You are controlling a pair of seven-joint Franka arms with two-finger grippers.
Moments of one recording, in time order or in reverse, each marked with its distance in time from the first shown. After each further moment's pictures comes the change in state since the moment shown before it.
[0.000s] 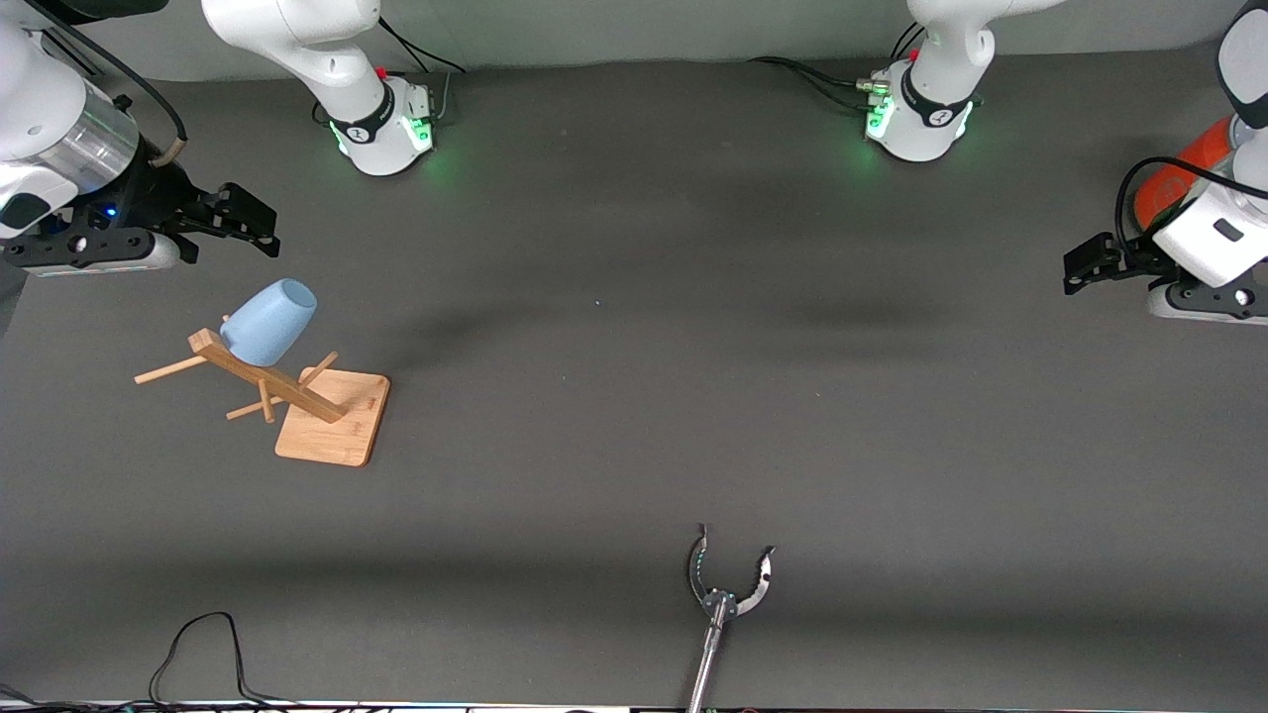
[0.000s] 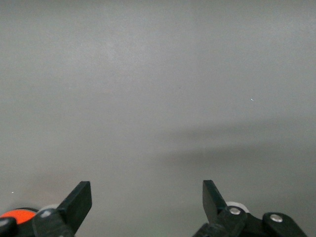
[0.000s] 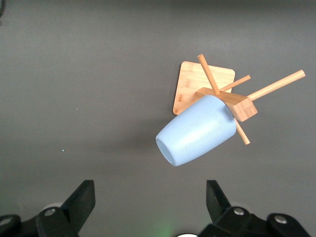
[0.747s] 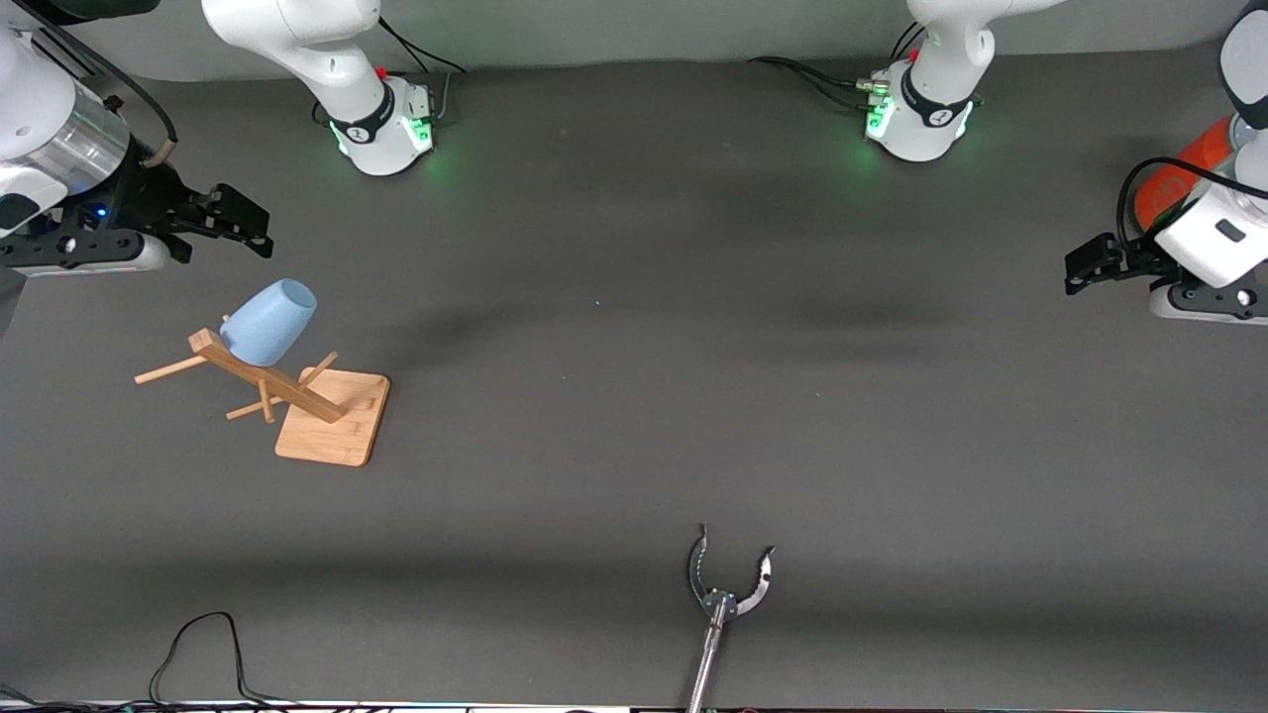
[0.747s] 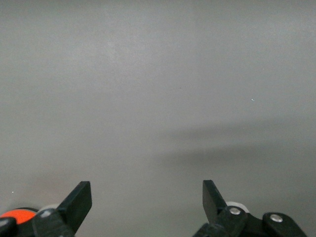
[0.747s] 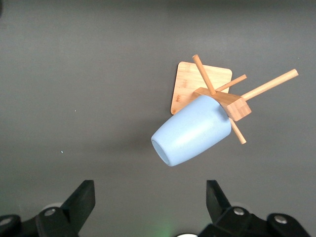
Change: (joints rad) left arm 0.001 0.001 0.001 0.000 0.000 0.001 0.000; right arm -0.002 0.000 -0.014 0.006 0.000 -0.001 0.000
